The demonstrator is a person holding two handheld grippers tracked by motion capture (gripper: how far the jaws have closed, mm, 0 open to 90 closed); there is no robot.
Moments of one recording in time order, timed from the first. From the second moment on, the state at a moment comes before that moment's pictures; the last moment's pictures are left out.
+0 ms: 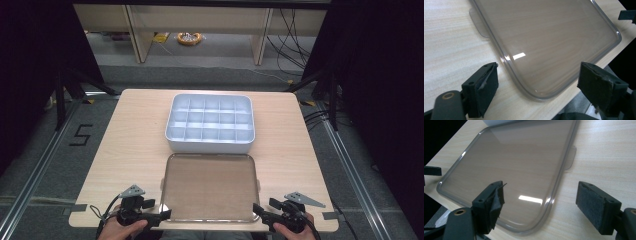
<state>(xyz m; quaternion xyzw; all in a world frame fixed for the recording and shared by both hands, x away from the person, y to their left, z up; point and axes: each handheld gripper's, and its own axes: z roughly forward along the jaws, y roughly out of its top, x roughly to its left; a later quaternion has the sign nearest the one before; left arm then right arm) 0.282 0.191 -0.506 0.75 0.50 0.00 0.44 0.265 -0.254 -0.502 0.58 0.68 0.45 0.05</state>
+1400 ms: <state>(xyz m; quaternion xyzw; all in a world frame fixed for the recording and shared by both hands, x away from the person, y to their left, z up) 0.313 0.193 -0.515 0.77 0.49 0.01 0.41 0.290 -0.256 -0.522 0.65 0.59 0.48 -0.05</state>
